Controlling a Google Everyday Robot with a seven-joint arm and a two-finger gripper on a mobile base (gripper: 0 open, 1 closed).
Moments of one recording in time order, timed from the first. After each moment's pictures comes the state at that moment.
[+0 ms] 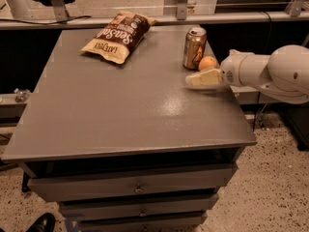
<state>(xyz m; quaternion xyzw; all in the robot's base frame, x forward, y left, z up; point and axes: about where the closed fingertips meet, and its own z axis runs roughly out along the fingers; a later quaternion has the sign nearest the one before) 0.688 -0.187 0.846 -0.28 0.79 0.11 0.53</state>
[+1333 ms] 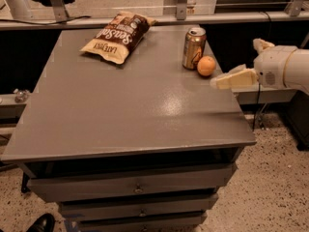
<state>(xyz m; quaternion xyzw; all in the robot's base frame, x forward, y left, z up) 0.609 -0.218 0.911 -0.35 0.74 0.12 0.56</state>
